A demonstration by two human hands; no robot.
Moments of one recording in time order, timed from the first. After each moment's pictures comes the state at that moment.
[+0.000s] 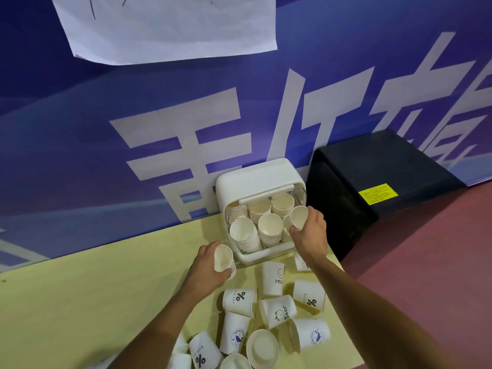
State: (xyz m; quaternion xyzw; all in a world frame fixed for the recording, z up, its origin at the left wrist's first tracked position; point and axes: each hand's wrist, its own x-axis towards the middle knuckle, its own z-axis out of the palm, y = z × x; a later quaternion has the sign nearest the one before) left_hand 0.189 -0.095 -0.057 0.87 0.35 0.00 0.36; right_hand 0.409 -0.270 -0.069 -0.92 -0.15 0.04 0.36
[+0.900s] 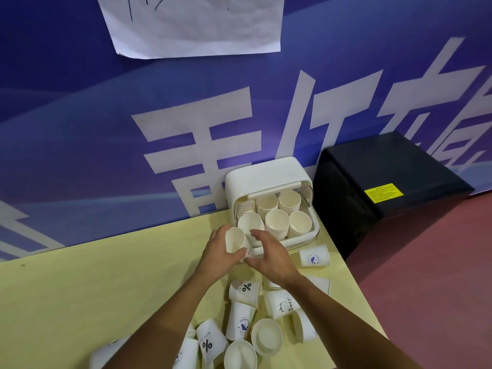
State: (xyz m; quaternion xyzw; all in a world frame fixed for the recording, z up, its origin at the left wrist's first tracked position) left_hand 0.199 -0.107 -0.031 0.85 0.35 0.07 0.39; right_hand 0.313 -0.242 -0.068 -0.81 -0.40 0.20 0.37
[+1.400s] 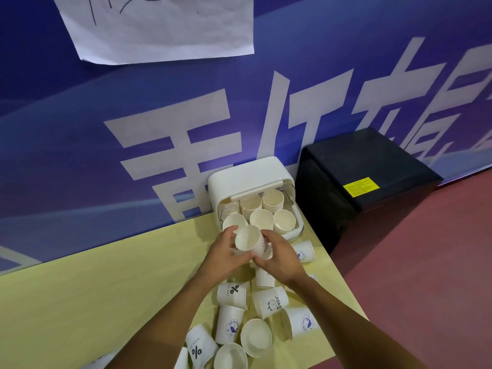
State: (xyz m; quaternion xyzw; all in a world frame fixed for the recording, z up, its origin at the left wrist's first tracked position) left_hand 0.224 -0.130 -0.040 0.83 0.28 0.04 0.48; right_hand 0.334 -0.287 -0.068 -0.83 -0.34 0.18 0.42
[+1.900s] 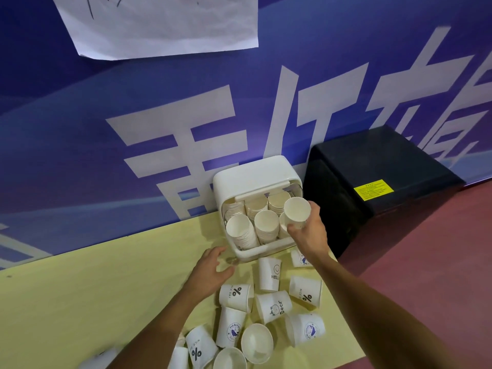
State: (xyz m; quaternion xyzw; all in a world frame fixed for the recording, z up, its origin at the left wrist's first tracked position) left_hand 0.189 -0.113 -0.065 0.85 0.33 -0.02 0.40; right_hand 0.409 -0.293 -0.060 -0.85 -0.16 0.10 0.49
